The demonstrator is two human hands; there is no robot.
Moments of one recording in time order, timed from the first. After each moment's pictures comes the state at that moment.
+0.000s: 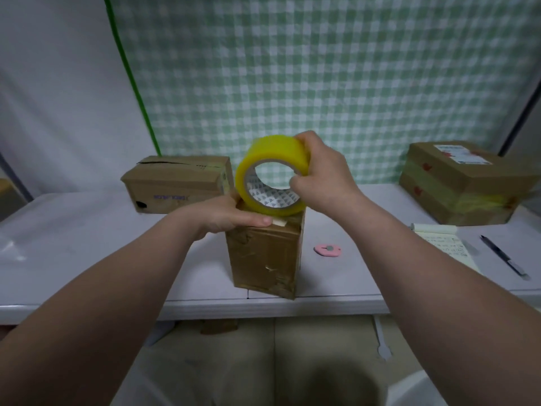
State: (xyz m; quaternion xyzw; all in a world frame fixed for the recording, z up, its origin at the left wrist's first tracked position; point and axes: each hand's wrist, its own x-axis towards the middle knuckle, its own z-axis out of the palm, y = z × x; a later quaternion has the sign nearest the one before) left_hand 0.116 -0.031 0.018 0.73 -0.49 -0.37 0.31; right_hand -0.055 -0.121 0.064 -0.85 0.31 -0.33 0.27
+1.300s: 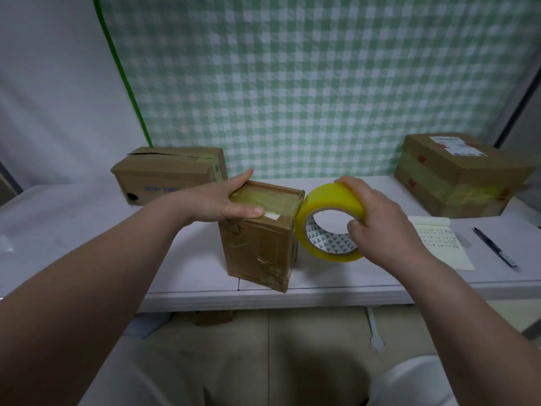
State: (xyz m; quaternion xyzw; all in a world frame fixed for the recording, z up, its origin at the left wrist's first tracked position) left_hand 0.107 -0.030 0.032 0.76 -0.54 -0.29 0.20; right_hand -0.147 -0.132 0.004 -0.87 0.38 -0.27 0.18
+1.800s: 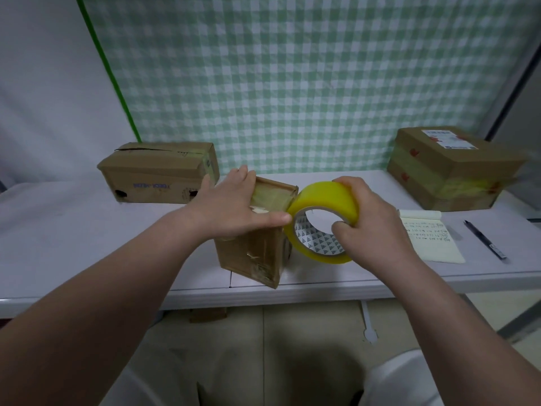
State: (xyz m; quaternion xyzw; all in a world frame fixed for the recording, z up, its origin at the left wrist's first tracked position) left_hand 0.056 -0.033 0.031 0.81 -0.59 -0.06 0.01; right_hand -0.150 -0.115 0.004 -0.83 0.41 -0.30 0.22
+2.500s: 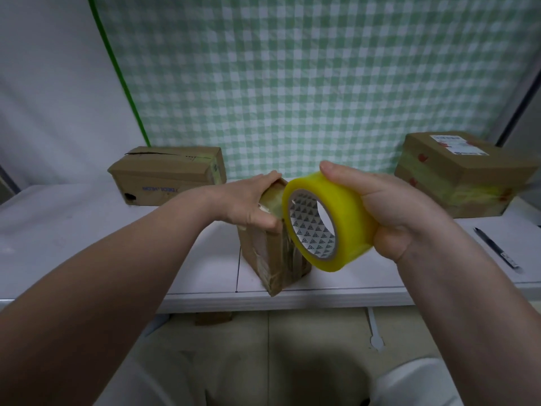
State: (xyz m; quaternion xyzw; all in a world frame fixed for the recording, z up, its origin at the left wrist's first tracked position) left_hand 0.079 -0.060 0.036 0.73 -0.63 -0.25 0.13; right_hand -0.137 -0.101 0.066 -0.59 0.33 -0.27 0.69
